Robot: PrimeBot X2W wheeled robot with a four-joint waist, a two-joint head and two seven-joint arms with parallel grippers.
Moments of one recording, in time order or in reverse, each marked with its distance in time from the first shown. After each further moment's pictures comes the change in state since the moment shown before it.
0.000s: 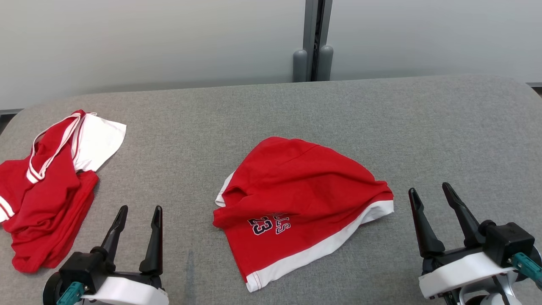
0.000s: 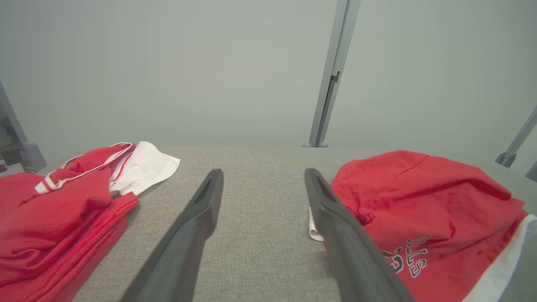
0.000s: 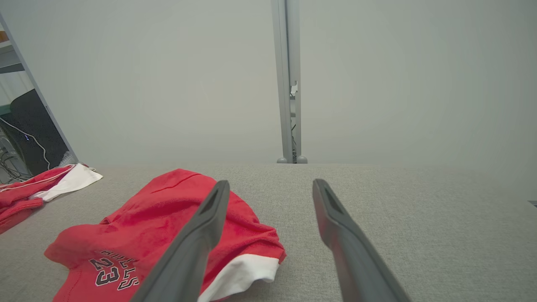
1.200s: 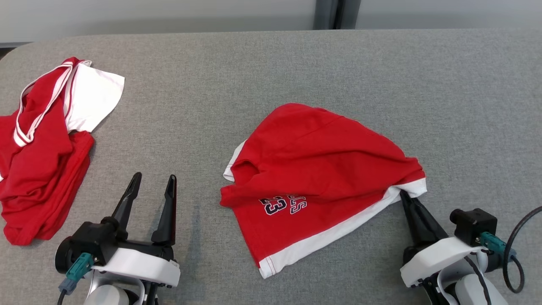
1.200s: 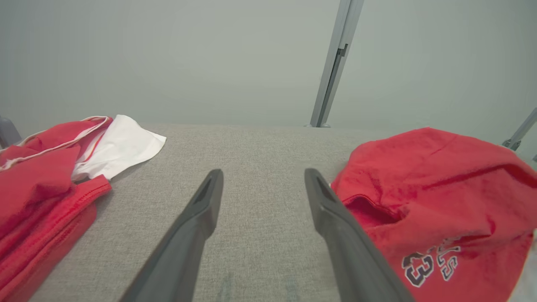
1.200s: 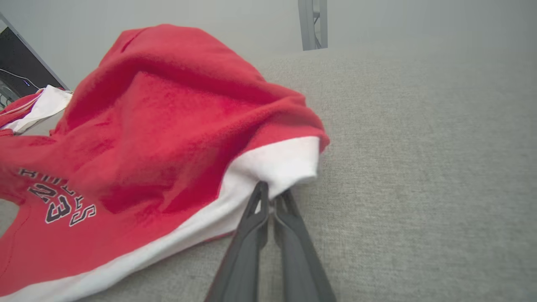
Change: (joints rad) left arm -0.122 -0.021 -0.038 0.020 0.008 -0.026 -0.002; right arm -0.165 -0.014 0.105 0.343 0.107 0.000 -0.046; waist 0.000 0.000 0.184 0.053
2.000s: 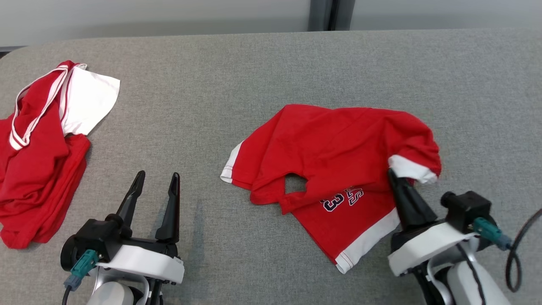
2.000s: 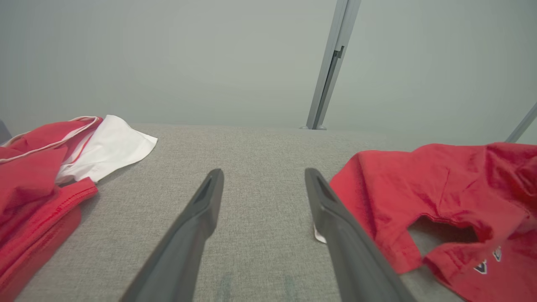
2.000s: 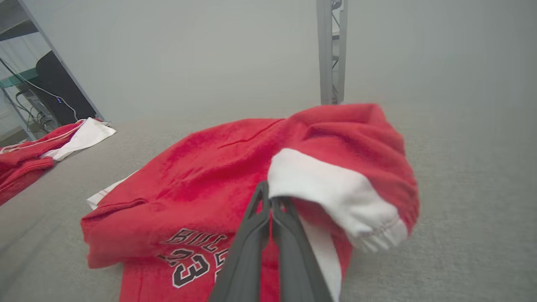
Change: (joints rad) left arm -0.018 -0.026 0.010 0.029 0.010 -0.018 -0.003; right arm -0.016 0.001 0.013 -0.169 -0.030 0.000 0.048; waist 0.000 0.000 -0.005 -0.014
